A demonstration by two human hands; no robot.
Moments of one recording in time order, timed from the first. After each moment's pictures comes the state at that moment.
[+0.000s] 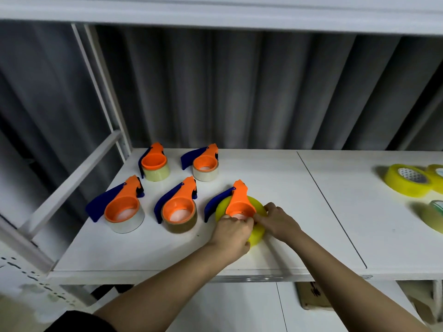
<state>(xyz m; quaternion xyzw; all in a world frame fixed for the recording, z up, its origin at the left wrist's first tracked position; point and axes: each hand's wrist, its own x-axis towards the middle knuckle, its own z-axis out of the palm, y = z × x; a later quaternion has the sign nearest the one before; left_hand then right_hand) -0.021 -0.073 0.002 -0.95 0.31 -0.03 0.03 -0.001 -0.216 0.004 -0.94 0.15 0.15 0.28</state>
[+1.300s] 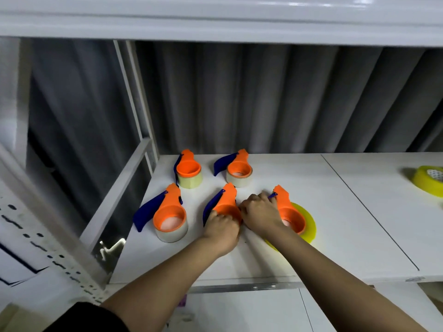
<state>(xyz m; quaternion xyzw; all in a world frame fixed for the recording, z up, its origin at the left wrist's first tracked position) 0.027 0.065 -0.003 -0.96 0.27 0.02 0.03 0.034 -0.059 0.016 -1.00 -0.03 0.00 0.02</state>
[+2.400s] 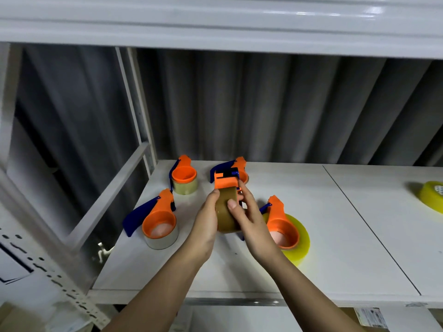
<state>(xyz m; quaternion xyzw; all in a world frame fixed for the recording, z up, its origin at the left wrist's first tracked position) 0.001 0.048 0.068 -0.61 -0.05 0.09 -0.79 -0.011 -0.054 0.045 -0.68 -0.07 -0.03 0.73</state>
